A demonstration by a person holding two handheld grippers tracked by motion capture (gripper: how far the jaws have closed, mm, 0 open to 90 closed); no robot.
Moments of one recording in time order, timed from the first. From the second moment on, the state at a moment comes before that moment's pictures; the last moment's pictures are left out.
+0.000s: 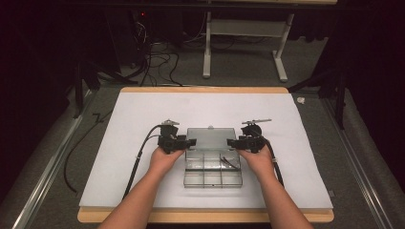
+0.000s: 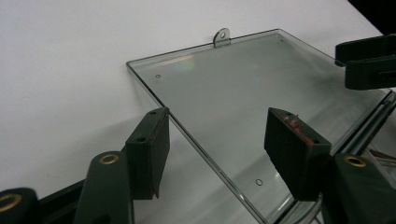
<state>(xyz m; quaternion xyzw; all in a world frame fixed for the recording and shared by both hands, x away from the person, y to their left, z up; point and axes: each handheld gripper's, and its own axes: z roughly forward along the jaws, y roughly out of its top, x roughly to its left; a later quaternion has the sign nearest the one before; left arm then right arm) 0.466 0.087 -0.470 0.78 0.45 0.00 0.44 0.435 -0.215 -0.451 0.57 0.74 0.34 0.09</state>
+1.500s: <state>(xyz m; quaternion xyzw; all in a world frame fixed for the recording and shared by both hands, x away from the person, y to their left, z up) 0.465 0.097 -0.467 0.74 0.46 -0.02 0.48 0.441 -0.214 -0.450 0.58 0.72 0.38 0.05</state>
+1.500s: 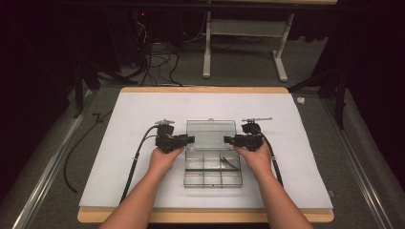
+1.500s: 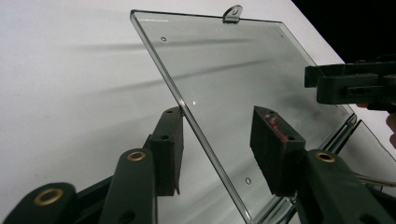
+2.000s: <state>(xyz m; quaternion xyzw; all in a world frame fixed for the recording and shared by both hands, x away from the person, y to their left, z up) 0.459 0.100 -0.454 0.74 0.45 0.01 0.49 0.434 -0.216 -0.439 0.57 0.72 0.39 0.08</state>
